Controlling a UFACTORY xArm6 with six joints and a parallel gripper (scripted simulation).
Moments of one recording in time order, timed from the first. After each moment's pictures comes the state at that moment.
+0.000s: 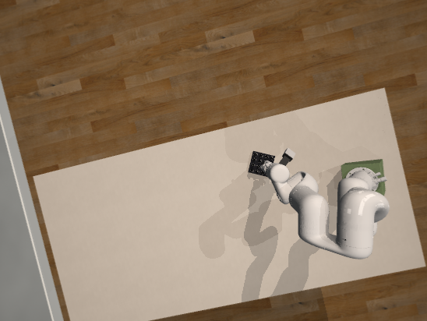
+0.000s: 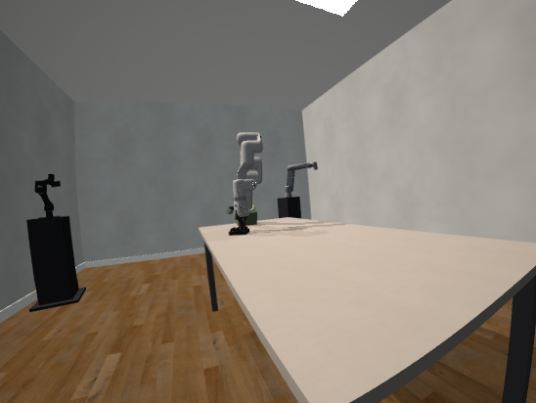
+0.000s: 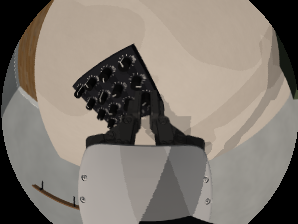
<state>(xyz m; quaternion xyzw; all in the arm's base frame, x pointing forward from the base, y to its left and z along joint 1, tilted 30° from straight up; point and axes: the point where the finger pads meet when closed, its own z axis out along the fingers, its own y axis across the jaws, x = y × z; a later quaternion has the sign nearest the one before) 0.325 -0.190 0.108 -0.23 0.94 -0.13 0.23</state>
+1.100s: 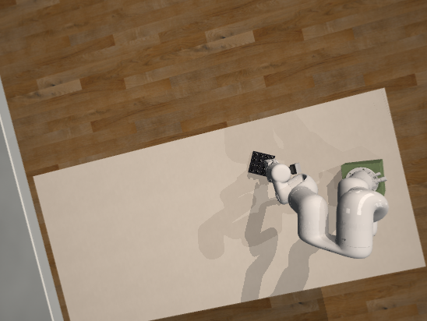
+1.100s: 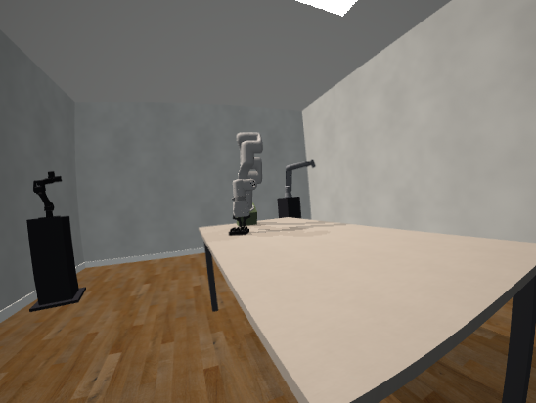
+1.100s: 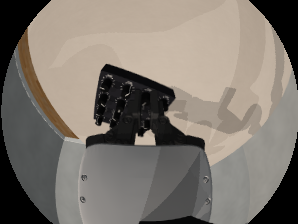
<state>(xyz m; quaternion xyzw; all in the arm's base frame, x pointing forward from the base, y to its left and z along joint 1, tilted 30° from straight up) 0.325 -0.190 0.108 0.10 0.96 -0.05 0.27</state>
